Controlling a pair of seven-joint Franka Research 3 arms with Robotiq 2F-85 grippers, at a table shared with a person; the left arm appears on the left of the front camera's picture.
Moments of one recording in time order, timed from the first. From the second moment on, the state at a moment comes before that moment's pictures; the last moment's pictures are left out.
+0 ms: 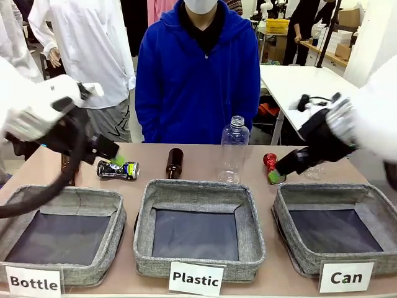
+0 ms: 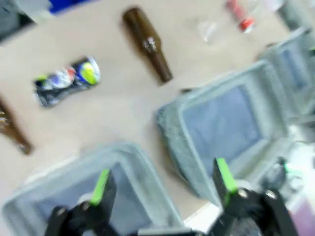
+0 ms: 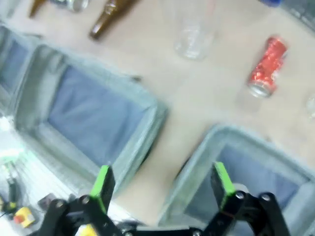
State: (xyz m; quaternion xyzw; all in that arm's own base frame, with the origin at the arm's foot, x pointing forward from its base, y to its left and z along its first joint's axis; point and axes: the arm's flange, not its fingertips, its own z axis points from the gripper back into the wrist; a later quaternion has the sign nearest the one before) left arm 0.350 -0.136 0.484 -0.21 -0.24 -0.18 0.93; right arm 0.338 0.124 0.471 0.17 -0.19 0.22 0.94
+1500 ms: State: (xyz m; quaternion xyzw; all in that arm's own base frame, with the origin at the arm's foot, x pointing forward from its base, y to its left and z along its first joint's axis) left arm 0.329 0.128 0.483 -0.63 -0.23 0.26 0.70; right arm 0.228 -0.224 0.484 0.51 -0.33 -0.18 0.77
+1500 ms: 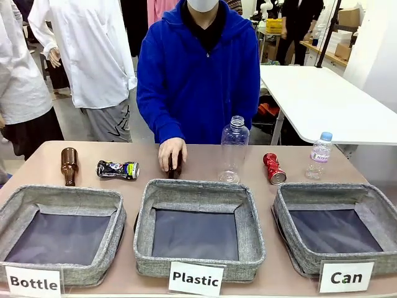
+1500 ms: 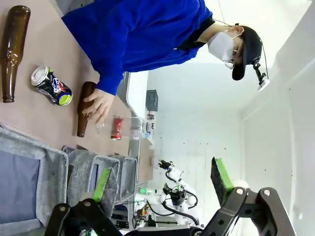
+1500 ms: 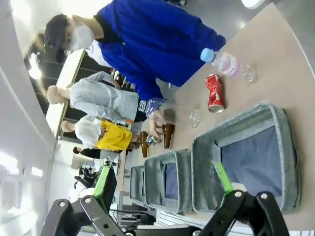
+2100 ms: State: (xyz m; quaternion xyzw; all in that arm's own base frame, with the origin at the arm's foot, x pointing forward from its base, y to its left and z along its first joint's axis) left arm 0.318 0.145 0.478 -0.64 -0.22 0.26 0.69; right arm 0.247 -0.182 0.509 0.44 -0.32 -0.14 0.83
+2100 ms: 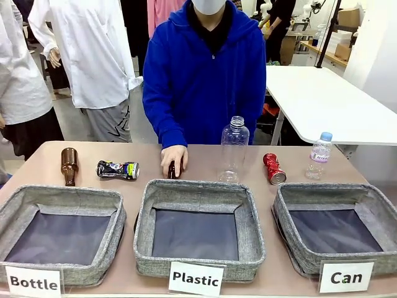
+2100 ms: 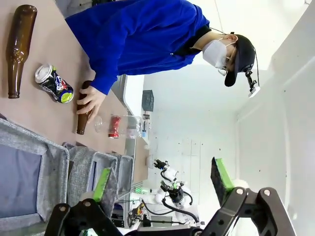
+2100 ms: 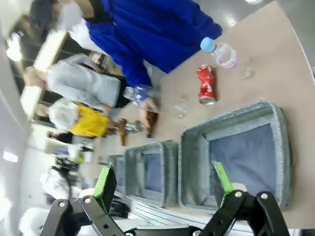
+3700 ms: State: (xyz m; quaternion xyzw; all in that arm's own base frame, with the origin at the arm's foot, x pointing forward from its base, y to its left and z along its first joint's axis) left arm 0.193 0.188 0.542 -0.63 -0.26 0.16 0.71; right arm 0.490 0.101 0.459 0.01 -0.18 0.10 0.98
